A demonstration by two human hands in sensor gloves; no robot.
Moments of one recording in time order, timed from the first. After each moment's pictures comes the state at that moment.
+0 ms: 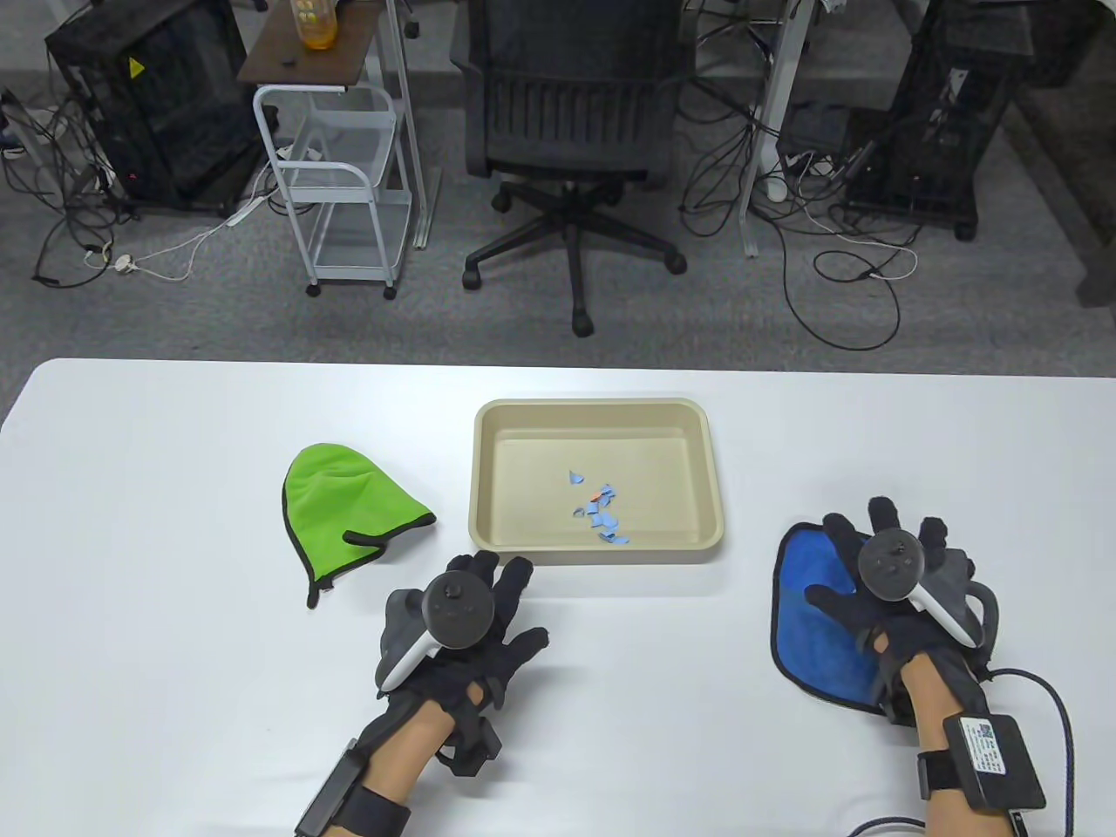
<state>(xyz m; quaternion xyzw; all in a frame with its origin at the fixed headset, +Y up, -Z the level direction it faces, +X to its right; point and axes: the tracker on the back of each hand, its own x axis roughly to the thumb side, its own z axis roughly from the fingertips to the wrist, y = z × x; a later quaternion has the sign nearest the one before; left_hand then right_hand) -0.142 -0.752 -0.312 -0.11 -0.10 0.27 0.95 0.341 -0.769 -0.360 -0.09 0.11 0.99 0.08</state>
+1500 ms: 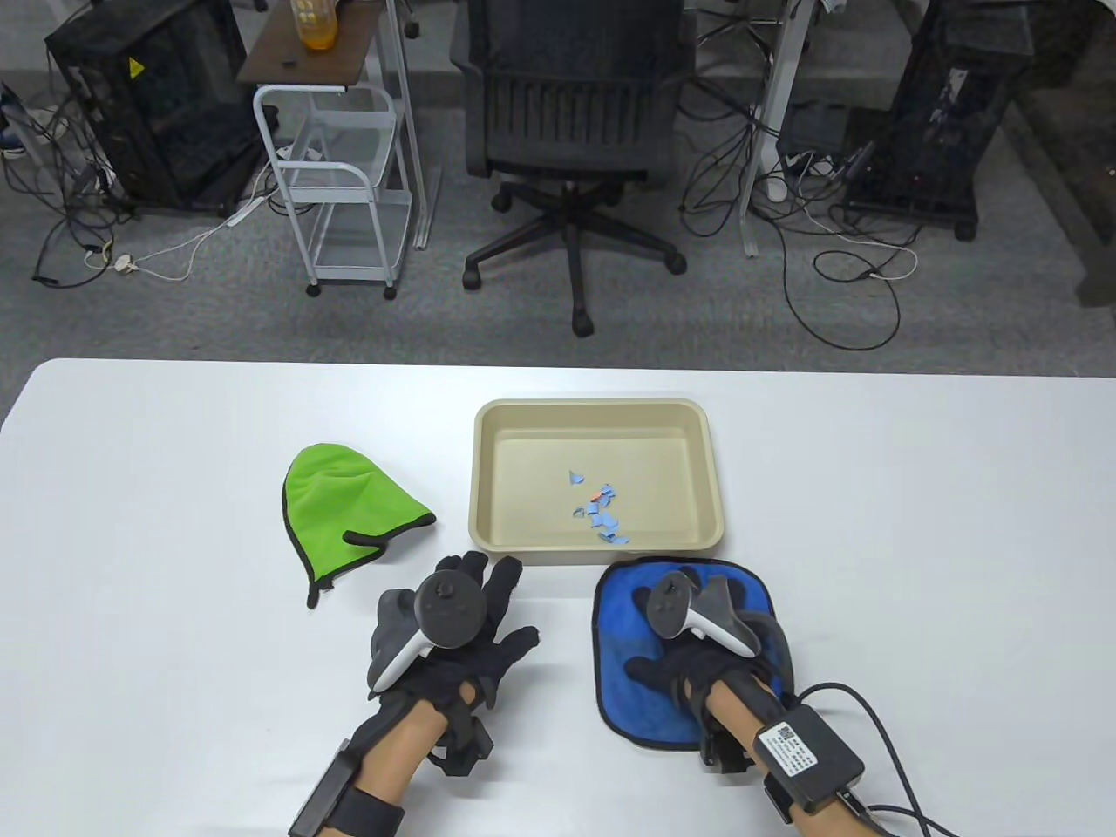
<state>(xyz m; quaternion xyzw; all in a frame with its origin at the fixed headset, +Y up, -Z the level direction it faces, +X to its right) -0.150 -0.750 -0.312 -0.11 -0.09 0.26 0.96 0.118 -0.823 -0.340 0.02 0.28 0.96 0.03</state>
